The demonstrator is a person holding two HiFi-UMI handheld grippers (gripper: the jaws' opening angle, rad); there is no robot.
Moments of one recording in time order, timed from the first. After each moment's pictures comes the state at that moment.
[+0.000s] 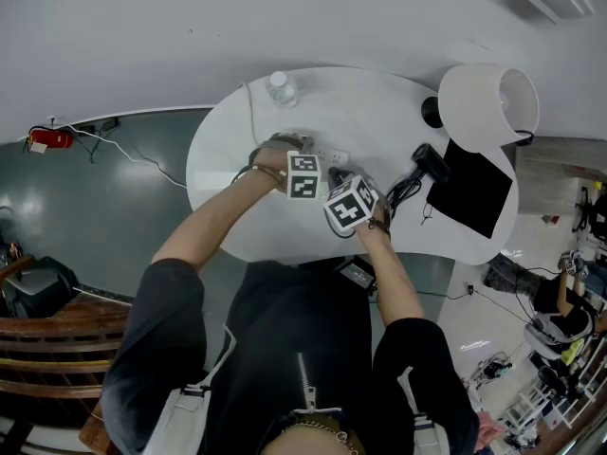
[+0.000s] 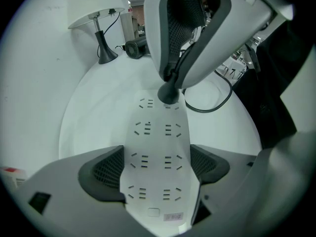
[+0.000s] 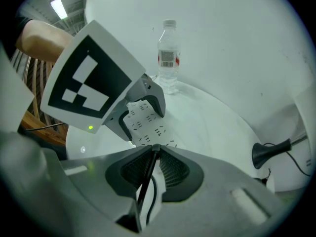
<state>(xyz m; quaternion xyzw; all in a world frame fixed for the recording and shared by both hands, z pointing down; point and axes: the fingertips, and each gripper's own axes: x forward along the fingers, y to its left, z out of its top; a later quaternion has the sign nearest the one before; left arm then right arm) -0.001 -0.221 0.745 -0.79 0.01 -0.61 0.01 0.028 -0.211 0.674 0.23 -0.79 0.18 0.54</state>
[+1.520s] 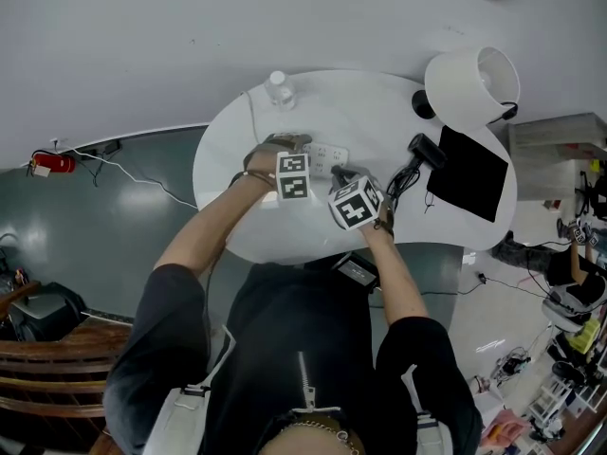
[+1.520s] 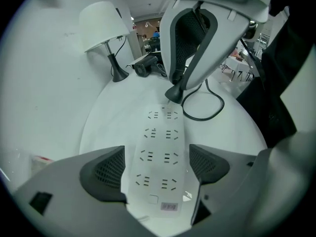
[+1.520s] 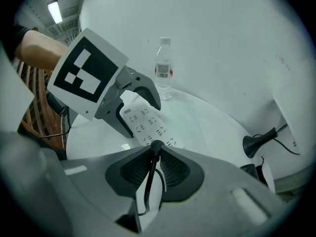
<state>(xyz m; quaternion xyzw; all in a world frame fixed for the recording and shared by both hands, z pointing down) -0.009 -0.222 0.705 -0.82 0.07 -0.56 0.05 0.032 -0.194 0.646 0.29 -0.79 0.17 0.50</state>
